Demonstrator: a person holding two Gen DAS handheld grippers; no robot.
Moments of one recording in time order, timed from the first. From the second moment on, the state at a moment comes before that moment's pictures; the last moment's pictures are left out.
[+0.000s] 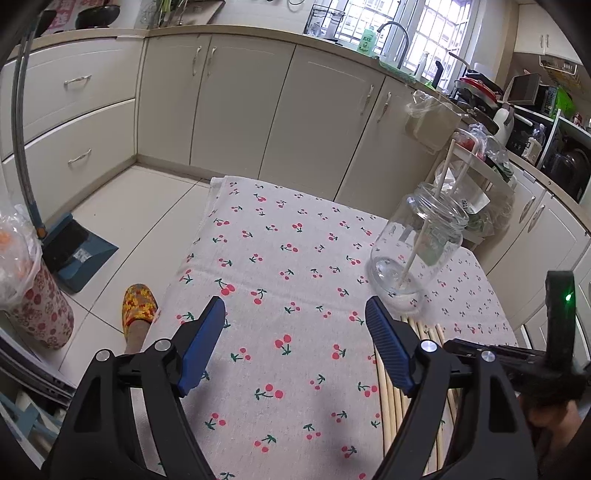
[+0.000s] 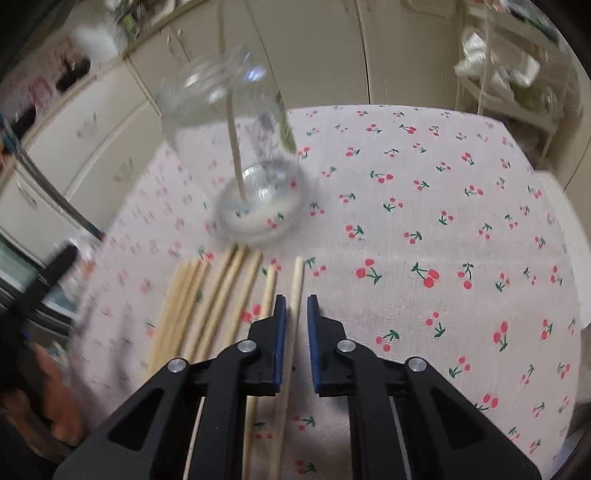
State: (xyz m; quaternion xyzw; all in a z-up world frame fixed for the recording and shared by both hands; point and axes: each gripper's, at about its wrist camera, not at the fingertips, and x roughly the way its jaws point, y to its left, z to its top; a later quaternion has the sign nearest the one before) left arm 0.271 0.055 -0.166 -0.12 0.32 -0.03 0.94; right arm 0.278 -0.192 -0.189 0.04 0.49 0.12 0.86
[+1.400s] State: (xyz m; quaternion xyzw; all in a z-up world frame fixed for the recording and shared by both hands) left arm 0.283 0.027 -0.178 -0.09 0.40 -0.05 0.91; right arm 0.336 -0.189 -0.075 0.18 0.16 0.09 0.97
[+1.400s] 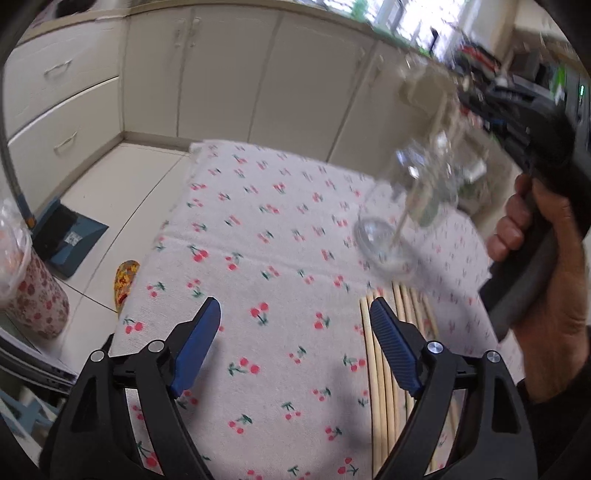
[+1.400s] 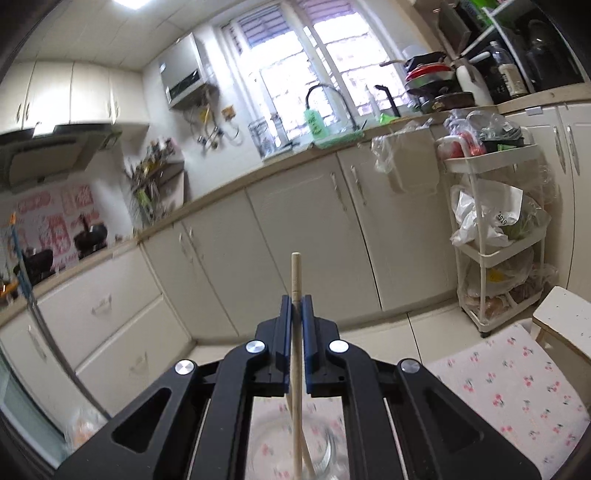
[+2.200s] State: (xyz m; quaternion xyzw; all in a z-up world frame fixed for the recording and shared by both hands) left arm 0.307 -0.022 -0.203 0.00 0.46 -0.02 0.89; right arm 0.244 -0.186 -0.191 0.07 0.46 0.13 0.87
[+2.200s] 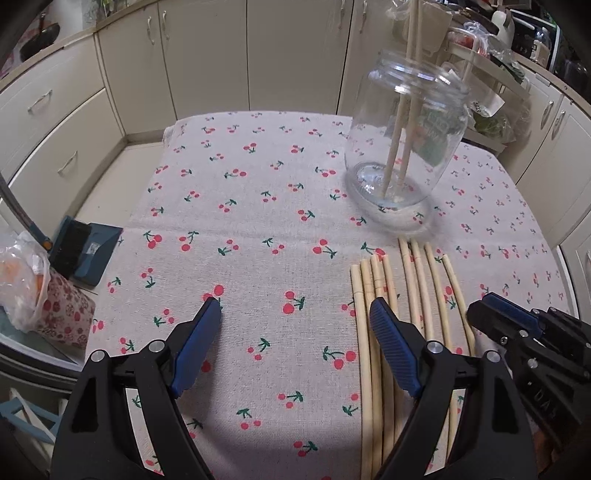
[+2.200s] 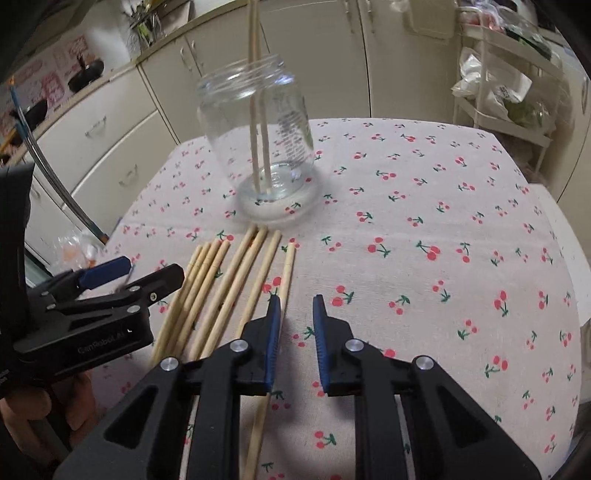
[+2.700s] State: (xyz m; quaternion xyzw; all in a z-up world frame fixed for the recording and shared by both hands) left arm 0.316 -0.042 -0.204 0.04 0.45 -0.02 0.89; right arm 0.249 -0.190 -0.193 0.04 0.46 0.11 0.88
